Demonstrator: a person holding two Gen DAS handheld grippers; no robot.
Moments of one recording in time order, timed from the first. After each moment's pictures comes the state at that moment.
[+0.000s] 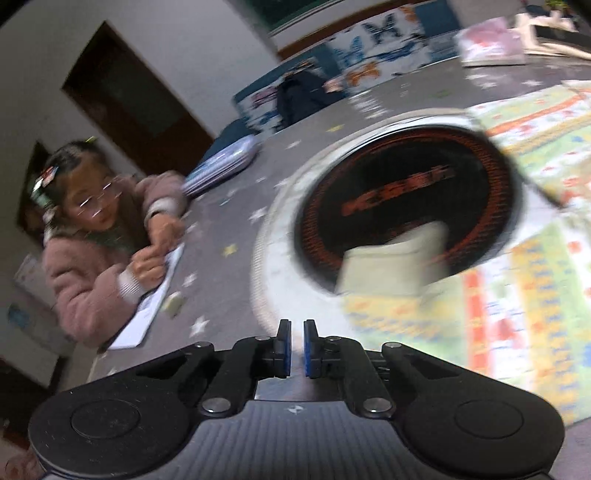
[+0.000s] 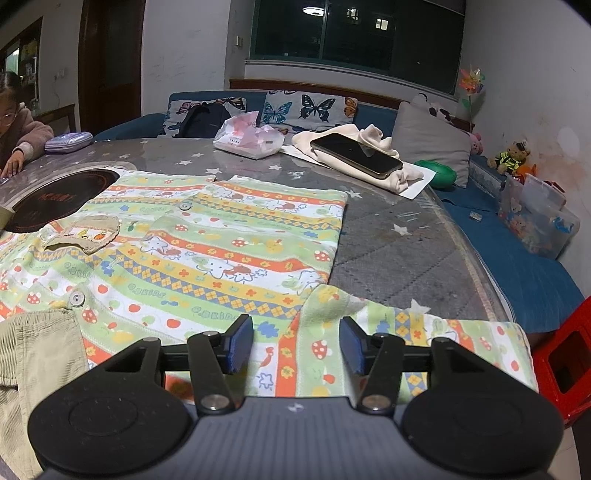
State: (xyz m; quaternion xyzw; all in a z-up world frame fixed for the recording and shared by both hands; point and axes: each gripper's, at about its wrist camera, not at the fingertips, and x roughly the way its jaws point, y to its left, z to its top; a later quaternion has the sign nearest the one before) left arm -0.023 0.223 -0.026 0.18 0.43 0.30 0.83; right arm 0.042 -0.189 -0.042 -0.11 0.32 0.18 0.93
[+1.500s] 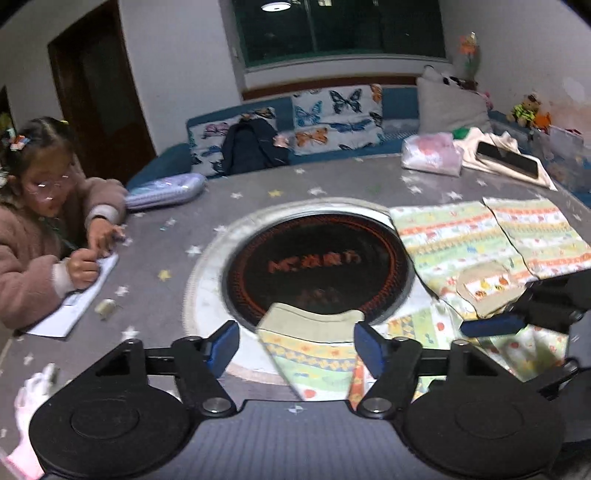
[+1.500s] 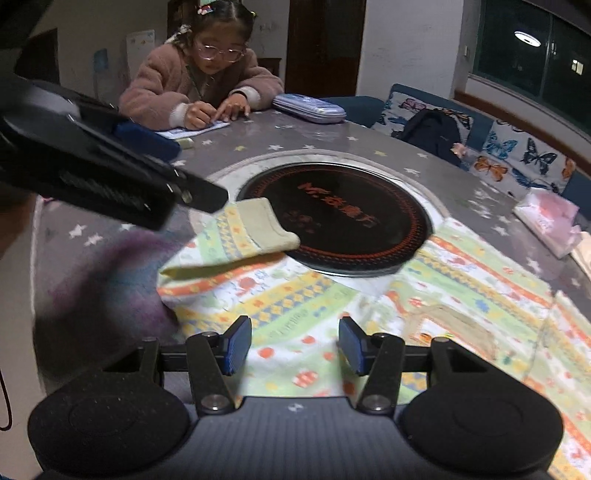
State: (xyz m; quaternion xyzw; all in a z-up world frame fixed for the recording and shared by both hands) left arm -0.057 0.201 0.022 0.03 0.36 0.13 0.92; right arm -0.013 0.060 -0.020 -0.22 0.31 0.46 0.80
